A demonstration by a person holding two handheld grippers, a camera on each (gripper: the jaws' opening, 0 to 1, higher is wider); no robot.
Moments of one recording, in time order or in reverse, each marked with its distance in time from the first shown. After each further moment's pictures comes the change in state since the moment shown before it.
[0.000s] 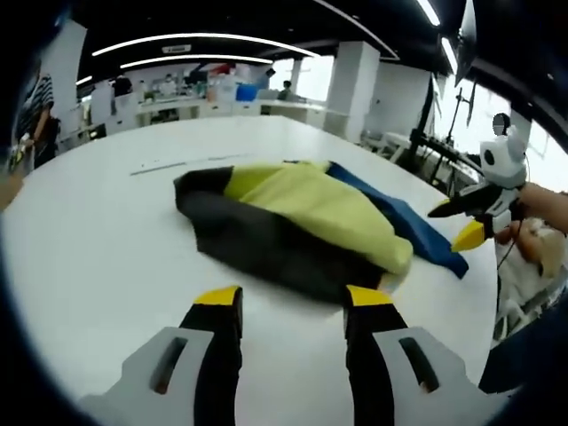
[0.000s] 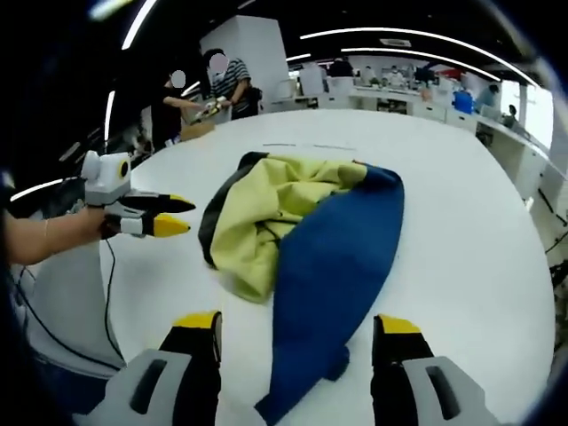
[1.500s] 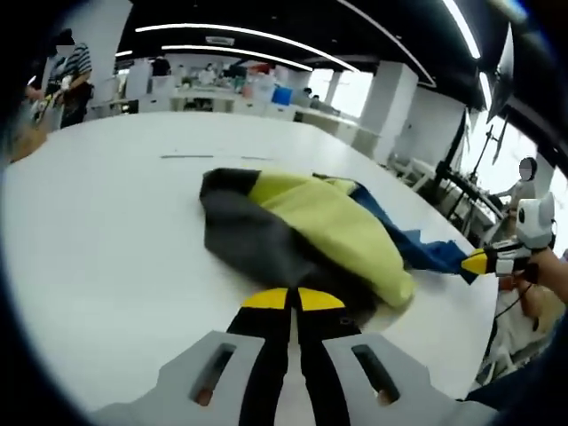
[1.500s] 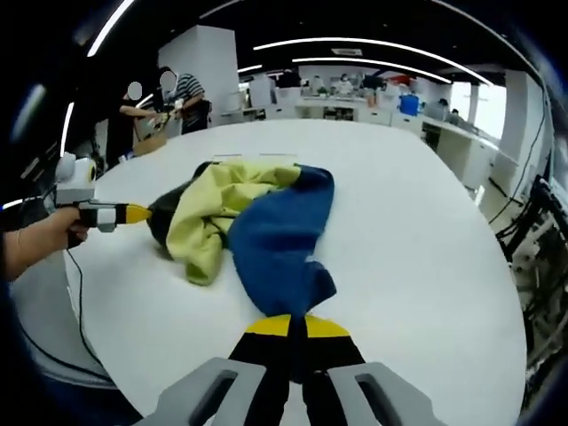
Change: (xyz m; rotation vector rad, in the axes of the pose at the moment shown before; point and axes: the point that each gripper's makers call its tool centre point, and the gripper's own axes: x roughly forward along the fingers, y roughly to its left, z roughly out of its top) left arm -0.023 0.019 0.016 -0.175 -0.058 0.104; right arm -0.045 -0.039 -0.004 0.069 -0.086 -0.258
